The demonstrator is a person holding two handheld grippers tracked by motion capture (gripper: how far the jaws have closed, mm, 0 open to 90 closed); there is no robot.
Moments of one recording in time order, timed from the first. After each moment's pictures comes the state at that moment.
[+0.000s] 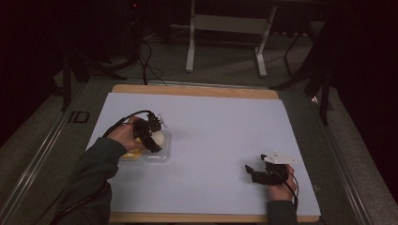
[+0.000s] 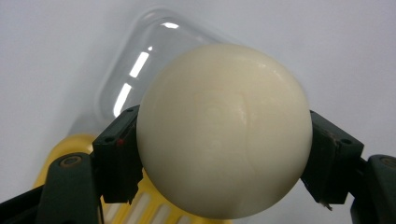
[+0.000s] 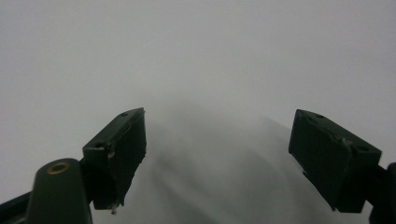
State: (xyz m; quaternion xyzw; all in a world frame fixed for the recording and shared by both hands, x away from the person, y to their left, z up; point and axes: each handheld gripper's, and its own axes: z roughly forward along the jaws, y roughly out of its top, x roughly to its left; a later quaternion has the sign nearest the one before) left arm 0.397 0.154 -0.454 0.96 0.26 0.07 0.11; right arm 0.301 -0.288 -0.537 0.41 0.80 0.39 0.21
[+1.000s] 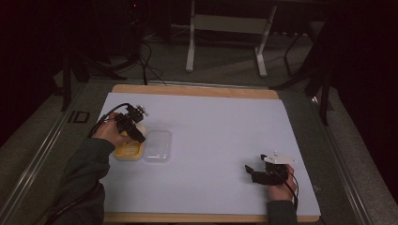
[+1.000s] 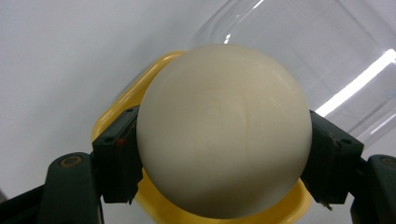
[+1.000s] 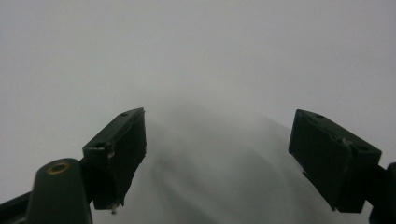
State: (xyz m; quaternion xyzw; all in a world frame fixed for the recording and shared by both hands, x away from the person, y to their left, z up) left arm 0.412 0.208 -0.454 0.90 0.41 0.09 0.09; right arm 0.301 -0.288 -0.537 0.41 0.80 0.39 0.21
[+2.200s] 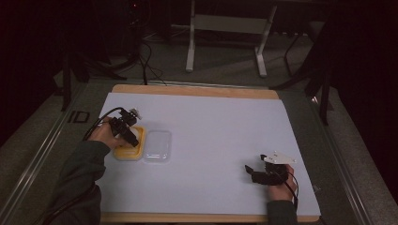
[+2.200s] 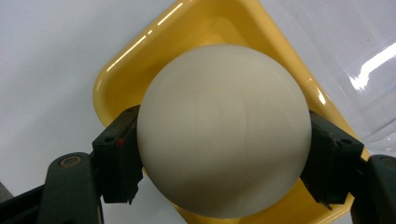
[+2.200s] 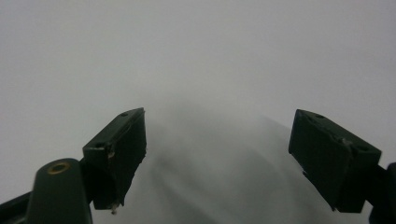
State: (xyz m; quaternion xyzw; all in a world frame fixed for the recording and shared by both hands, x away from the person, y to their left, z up) left arm 0.415 0.227 -0.477 0.89 0.44 0.06 0.06; right arm 0.301 -0.288 -0.537 0.41 0.80 0.39 0.21
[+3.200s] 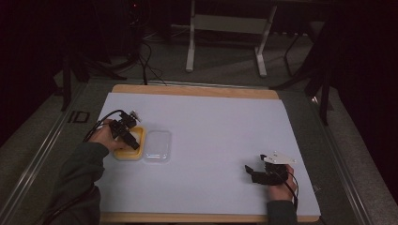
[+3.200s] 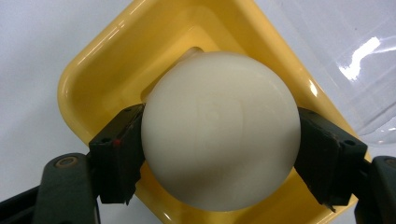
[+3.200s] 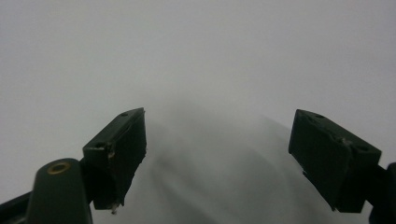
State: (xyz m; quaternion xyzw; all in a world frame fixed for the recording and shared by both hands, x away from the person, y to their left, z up) left arm 0.414 0.231 -0.486 0.90 0.43 0.04 0.07; right arm 0.301 -0.287 -0.537 0.40 0.80 0.39 0.21
